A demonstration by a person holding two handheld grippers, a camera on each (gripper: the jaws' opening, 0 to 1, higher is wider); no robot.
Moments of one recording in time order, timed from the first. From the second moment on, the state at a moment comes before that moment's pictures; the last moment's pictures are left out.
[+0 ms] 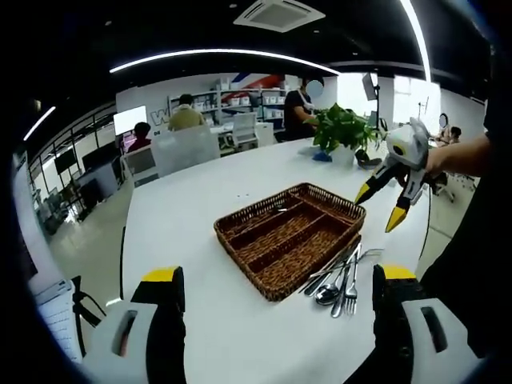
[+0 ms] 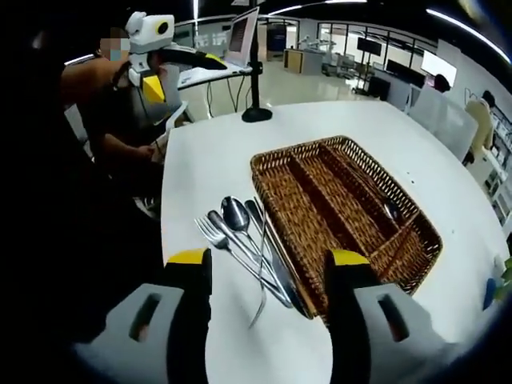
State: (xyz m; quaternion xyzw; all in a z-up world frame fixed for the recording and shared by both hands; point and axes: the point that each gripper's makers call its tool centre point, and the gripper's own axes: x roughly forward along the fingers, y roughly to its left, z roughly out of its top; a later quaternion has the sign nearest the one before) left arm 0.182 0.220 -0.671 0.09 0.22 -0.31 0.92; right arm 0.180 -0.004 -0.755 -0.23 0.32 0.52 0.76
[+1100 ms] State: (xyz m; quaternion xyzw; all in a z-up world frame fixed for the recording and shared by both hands) left arm 0.169 0.226 -0.678 0.08 0.22 -0.31 0.92; right arm 0.181 0.007 -0.845 -0.25 0.40 0.52 0.72
